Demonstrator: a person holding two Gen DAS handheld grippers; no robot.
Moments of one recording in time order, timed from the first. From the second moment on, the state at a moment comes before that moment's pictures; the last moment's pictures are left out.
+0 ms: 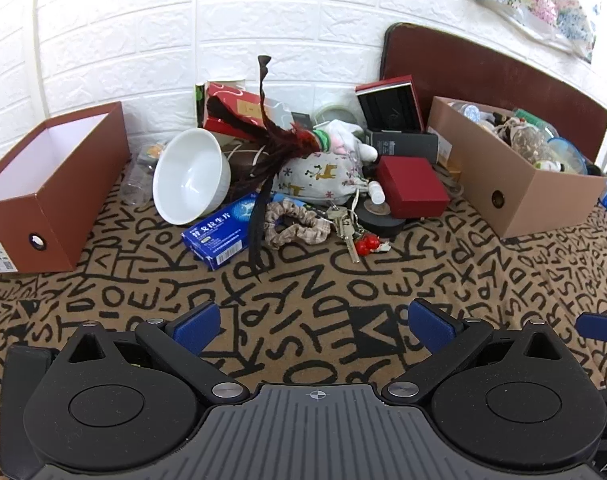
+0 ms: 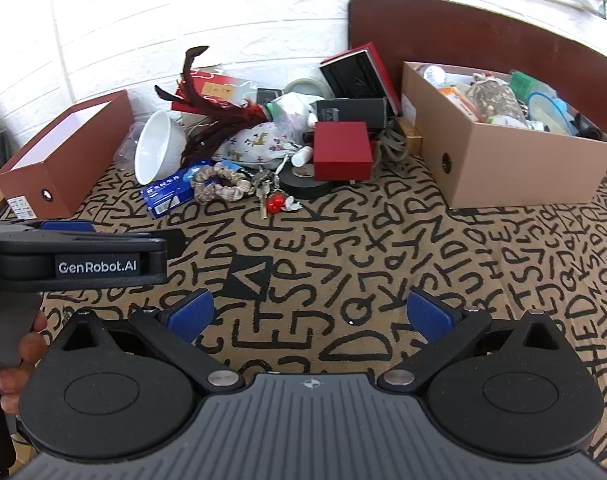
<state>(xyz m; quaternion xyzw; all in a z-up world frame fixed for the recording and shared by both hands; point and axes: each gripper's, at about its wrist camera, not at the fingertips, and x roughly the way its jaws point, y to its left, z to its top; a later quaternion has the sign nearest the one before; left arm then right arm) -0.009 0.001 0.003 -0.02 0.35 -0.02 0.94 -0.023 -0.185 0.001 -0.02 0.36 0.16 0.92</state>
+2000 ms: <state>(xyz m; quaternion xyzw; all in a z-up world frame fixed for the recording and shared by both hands) 0.114 0.094 -0.052 -0.02 0.39 -0.02 0.92 0.089 -0.101 -0.063 -0.05 0.38 0.27 0.88</state>
